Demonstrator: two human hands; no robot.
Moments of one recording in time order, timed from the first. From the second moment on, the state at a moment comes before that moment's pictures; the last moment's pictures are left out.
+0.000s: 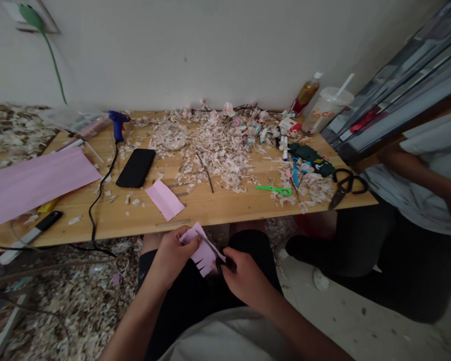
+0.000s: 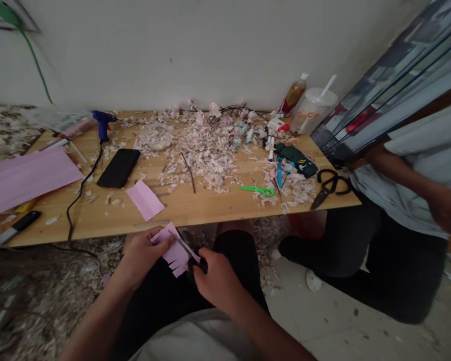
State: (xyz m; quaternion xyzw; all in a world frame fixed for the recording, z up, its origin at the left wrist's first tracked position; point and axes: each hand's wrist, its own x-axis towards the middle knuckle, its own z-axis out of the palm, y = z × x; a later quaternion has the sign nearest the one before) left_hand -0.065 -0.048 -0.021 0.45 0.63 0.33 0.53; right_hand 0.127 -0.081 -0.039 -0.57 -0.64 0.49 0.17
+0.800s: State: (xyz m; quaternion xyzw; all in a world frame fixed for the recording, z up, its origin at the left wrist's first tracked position) left_hand -0.067 -0.042 -0.009 0.43 0.58 0.35 0.60; right_hand 0.125 -0.079 -0.039 -0.57 -0.62 0.51 0.18
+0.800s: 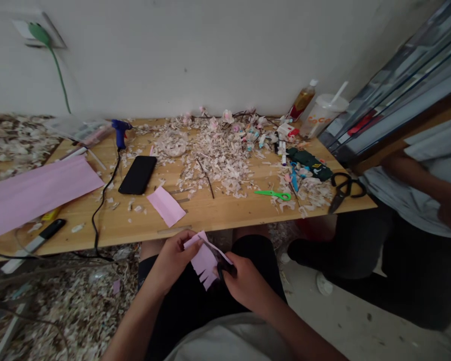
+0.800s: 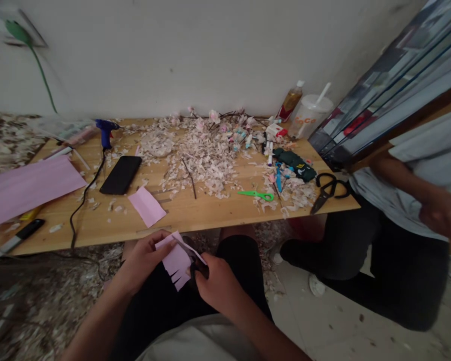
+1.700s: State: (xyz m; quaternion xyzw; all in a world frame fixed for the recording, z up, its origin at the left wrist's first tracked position) left_hand -0.055 -0.055 -0.035 0.35 0.59 0.43 0.58; right_hand 0.118 -0.093 -0.052 -0.56 -0.57 0.56 0.23
